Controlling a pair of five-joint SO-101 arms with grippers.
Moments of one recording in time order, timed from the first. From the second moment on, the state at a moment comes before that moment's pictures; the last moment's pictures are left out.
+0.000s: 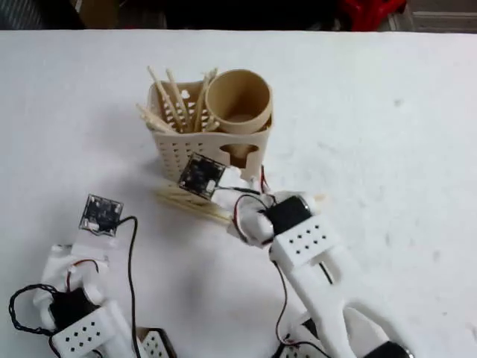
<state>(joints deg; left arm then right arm) -39.0 -99.0 97.5 66.2 -46.4 -33.1 -34.5 45.5 60.9 38.8</state>
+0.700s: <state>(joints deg) -39.0 -99.0 97.5 66.2 -46.4 -33.1 -53.1 45.5 68.5 33.2</state>
